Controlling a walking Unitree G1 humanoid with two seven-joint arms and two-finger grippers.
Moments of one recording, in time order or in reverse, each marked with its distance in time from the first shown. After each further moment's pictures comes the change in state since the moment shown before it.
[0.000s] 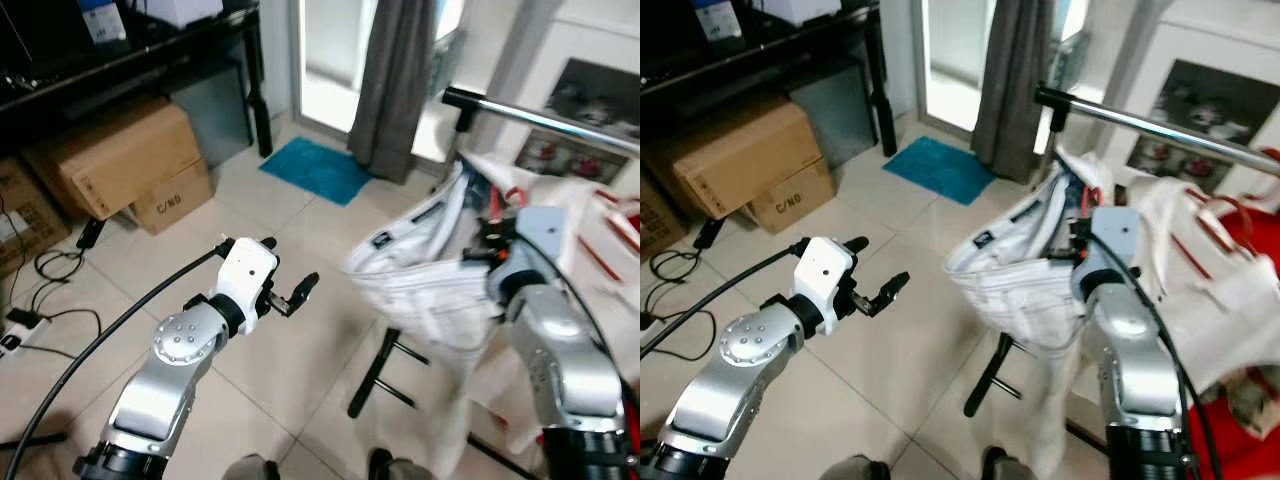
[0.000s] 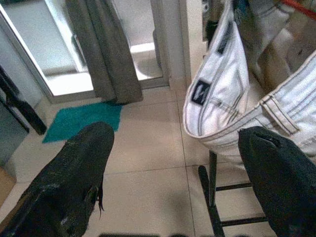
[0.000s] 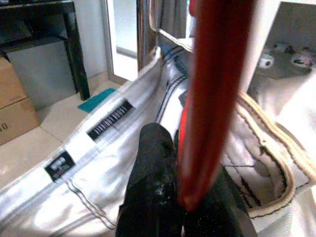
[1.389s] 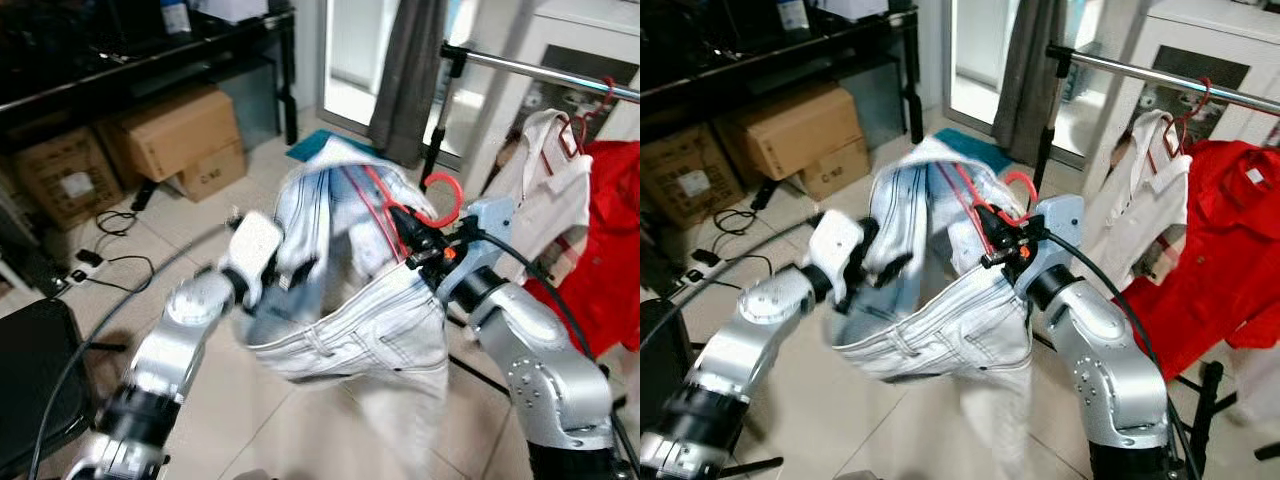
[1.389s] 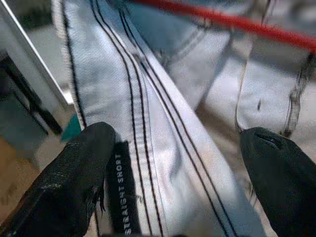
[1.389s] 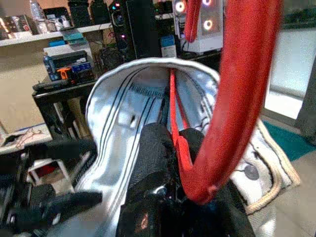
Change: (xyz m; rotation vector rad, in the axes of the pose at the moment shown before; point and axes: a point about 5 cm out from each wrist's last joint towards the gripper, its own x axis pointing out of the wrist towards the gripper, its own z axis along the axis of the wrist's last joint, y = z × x) left arm 0.036 0.027 0.011 0.076 -0.057 -0.031; right arm -0.026 0.061 0.037 0.172 -0.165 0.582
